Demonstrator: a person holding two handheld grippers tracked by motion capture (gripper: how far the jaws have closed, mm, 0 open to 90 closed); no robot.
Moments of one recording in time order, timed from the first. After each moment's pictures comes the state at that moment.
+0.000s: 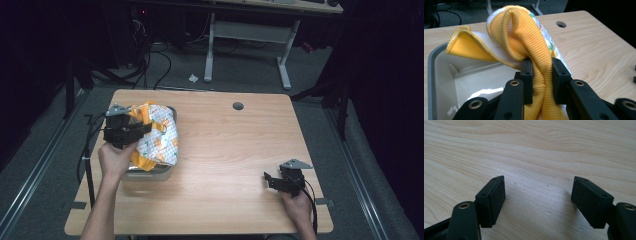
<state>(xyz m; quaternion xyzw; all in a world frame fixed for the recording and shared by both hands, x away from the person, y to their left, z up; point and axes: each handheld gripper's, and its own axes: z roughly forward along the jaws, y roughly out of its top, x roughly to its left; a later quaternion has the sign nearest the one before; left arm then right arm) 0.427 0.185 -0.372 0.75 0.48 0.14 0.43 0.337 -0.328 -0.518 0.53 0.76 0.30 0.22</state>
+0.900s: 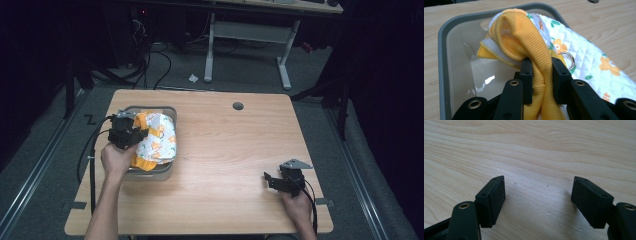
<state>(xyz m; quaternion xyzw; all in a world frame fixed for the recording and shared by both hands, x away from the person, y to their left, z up) 0.452 0.186 -0.418 0.77 0.51 0.15 0.35 0.337 -0.328 -0.518 0.53 0.76 0.30 0.22</state>
